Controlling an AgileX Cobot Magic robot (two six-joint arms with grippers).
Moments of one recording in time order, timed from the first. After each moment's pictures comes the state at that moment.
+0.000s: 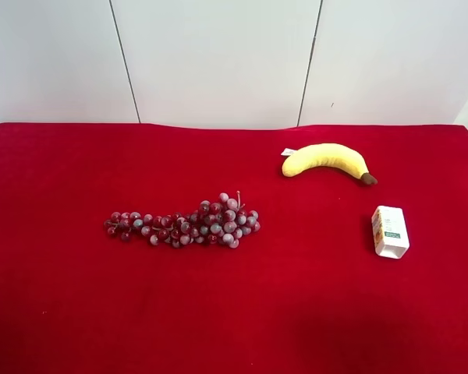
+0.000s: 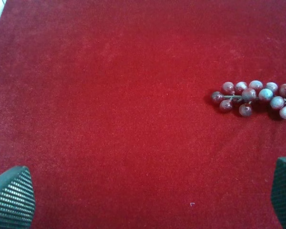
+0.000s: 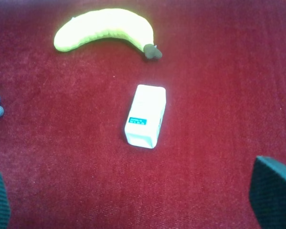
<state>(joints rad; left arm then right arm) 0.00 -0.01 -0.51 -0.01 1.07 0.02 0.11 0.00 -0.49 0.00 1.06 0.03</state>
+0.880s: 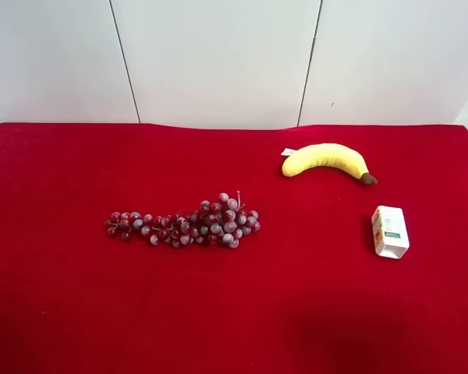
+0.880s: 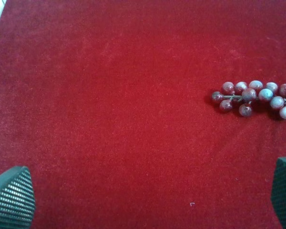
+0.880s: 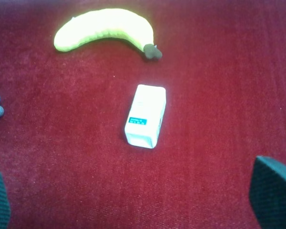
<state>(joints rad) 0.00 -0.01 -0.51 -0.01 1.07 0.02 0.11 0.00 -0.49 0.00 1.06 0.03</state>
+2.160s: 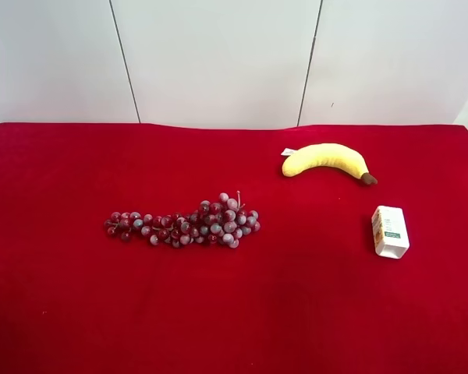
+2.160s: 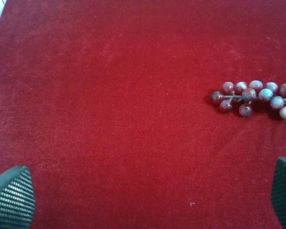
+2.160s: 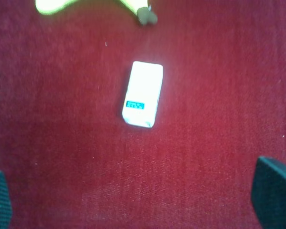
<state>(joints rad) 0.00 -0.01 -0.51 -0.01 1.07 0.02 0.11 0.65 -0.80 -0.01 1.10 0.08</state>
